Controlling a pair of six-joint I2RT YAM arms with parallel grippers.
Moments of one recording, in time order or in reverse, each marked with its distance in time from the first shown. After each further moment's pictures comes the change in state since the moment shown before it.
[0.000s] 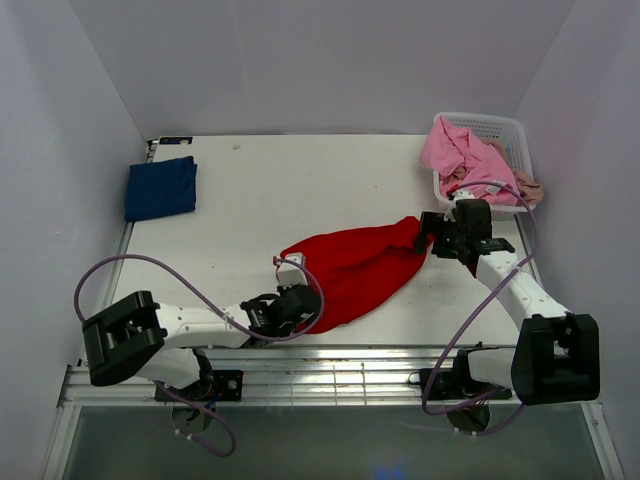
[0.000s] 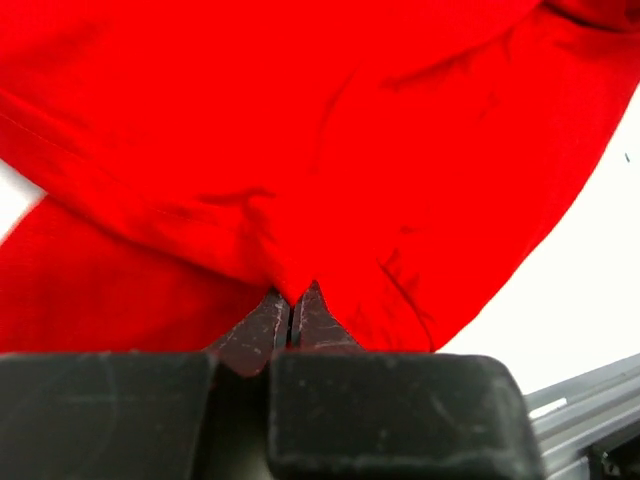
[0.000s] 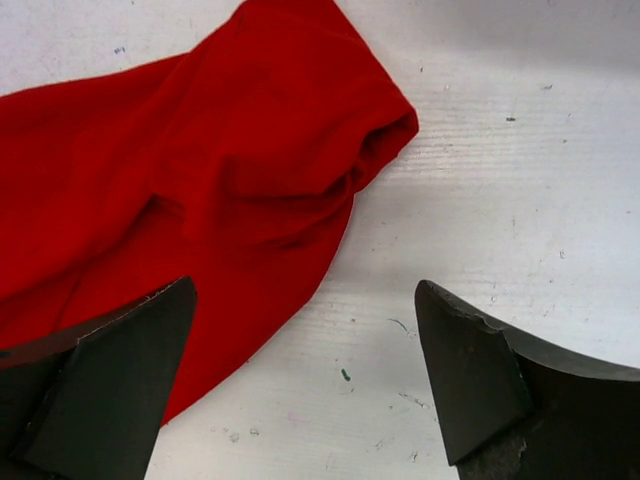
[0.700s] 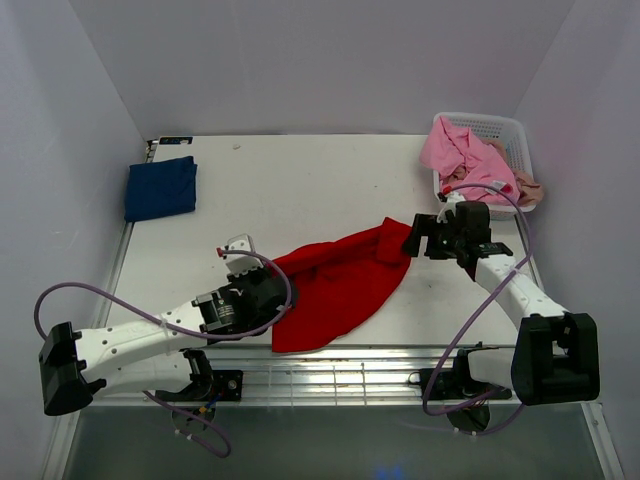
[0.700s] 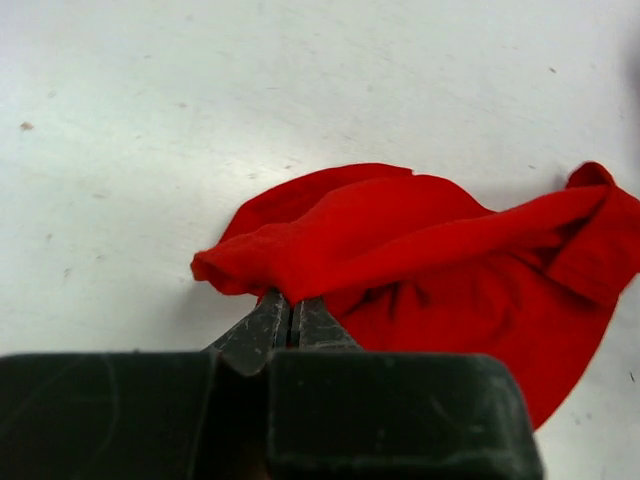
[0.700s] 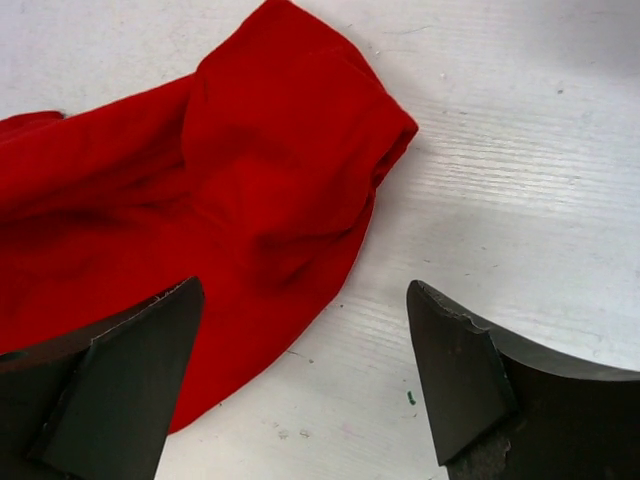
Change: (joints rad) left arm 0.009 -0.355 0.226 -0.676 -0.456 -0.105; right arm 0.000 0.001 -0.047 0.084 -0.195 0.000
